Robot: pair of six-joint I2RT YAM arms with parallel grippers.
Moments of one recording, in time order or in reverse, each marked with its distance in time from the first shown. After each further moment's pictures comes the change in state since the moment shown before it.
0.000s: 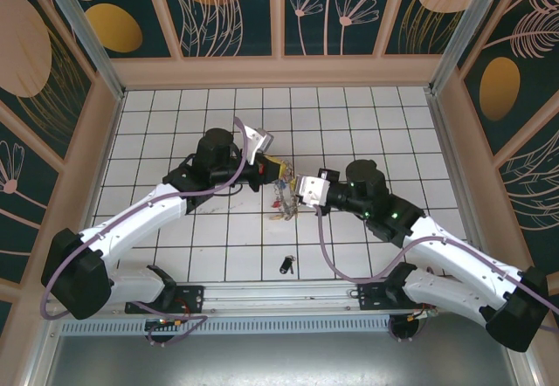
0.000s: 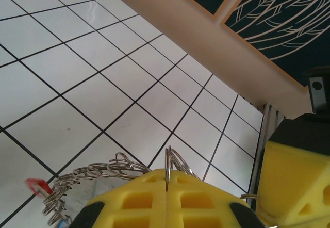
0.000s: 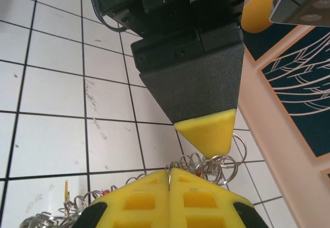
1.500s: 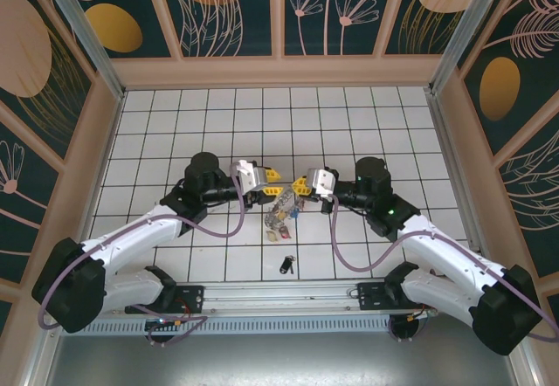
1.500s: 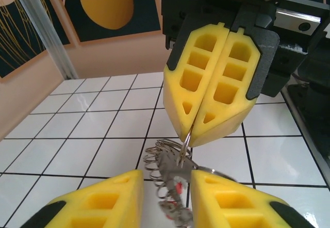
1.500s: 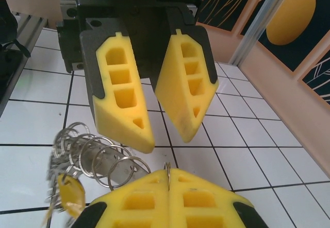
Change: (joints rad) left arm 0.008 -0.086 -0.297 0.411 0.184 0.606; right arm -0.178 0.051 -0.124 0.246 -0.350 0.182
